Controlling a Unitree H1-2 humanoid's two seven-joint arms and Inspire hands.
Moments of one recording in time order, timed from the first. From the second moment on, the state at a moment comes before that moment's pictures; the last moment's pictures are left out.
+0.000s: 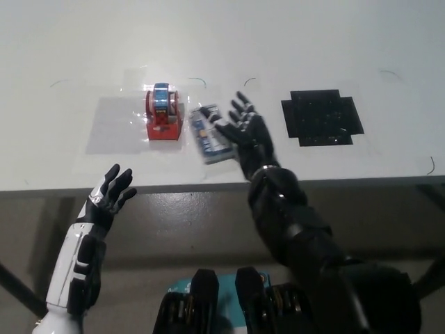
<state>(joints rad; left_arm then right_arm) 0.06 0.12 -0.02 -0.45 -0.01 -0.15 -0.10 -1.08 0.20 -0.28 1.41 0.24 -0.34 -0.02</state>
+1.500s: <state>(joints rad) 0.05 0.13 -0.01 -0.45 -0.02 -0.14 -0.11 -0.74 0.10 -0.15 0.62 0.13 -0.35 -0.22</state>
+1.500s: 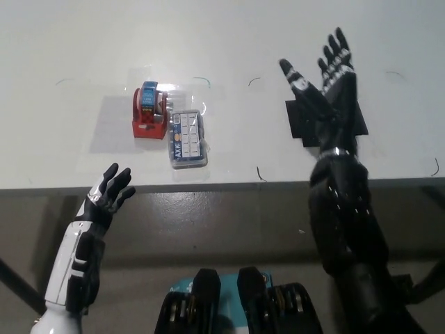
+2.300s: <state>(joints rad) 0.05 0.15 0.01 -0.44 -0.02 -0.14 -0.11 0.12 -0.19 -0.06 -0.24 0.16 -0.32 -0.13</state>
